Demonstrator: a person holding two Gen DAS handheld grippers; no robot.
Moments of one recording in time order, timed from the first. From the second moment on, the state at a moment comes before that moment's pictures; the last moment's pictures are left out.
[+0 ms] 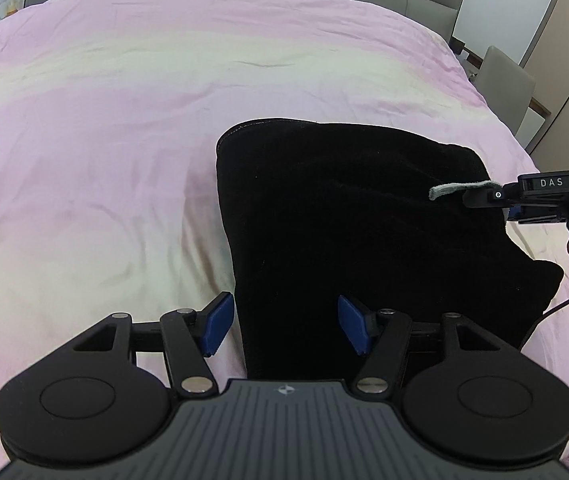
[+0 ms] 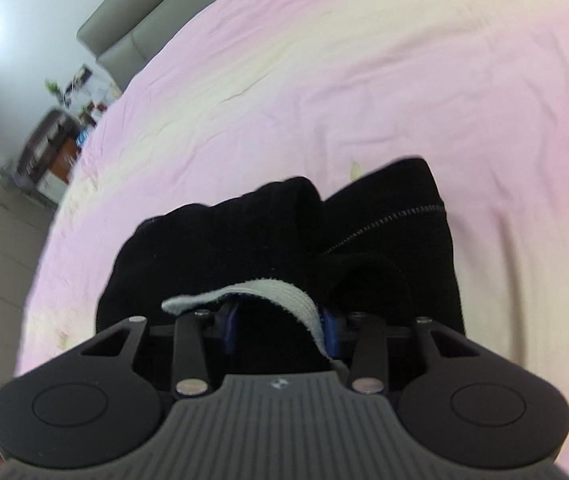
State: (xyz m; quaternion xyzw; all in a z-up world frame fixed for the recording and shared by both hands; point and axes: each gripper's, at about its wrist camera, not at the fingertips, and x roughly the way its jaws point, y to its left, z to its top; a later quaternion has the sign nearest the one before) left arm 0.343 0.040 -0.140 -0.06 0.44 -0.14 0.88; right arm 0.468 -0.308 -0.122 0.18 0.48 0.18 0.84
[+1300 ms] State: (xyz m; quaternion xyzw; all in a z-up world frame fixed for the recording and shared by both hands) left arm 0.434 -0.035 -0.164 0.05 0.41 -0.11 0.90; right arm 0.490 -0.312 -0.127 -0.09 0.45 0.11 0.88
